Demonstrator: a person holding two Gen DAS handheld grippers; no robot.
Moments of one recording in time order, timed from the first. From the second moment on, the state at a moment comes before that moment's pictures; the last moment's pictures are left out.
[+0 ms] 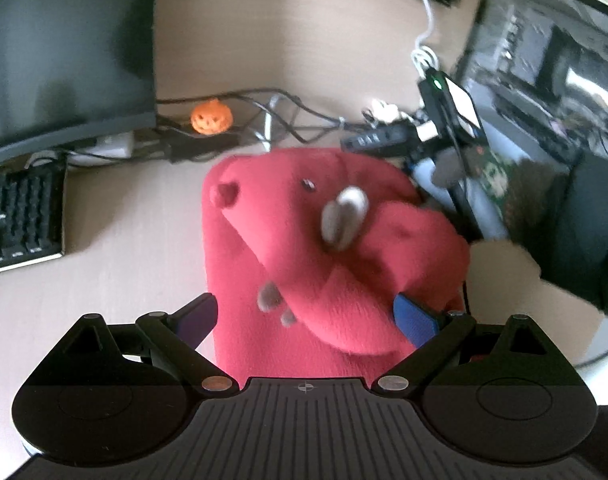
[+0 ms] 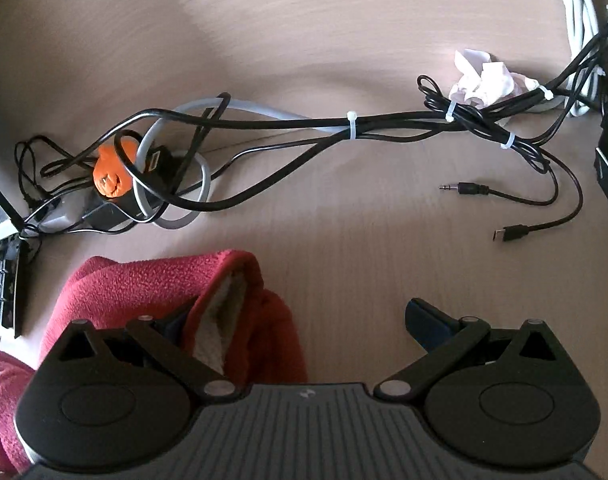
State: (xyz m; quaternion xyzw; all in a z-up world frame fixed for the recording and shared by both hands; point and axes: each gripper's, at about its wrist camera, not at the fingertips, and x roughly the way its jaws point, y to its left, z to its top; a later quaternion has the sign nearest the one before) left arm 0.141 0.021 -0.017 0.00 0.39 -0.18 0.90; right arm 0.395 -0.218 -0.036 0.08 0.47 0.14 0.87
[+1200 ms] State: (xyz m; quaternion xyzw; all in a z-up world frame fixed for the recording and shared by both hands) left arm 0.164 0.059 -0.015 -0.10 0.40 -0.25 0.88; right arm 0.277 -0.209 -0.006 0.08 0.46 0.27 0.84
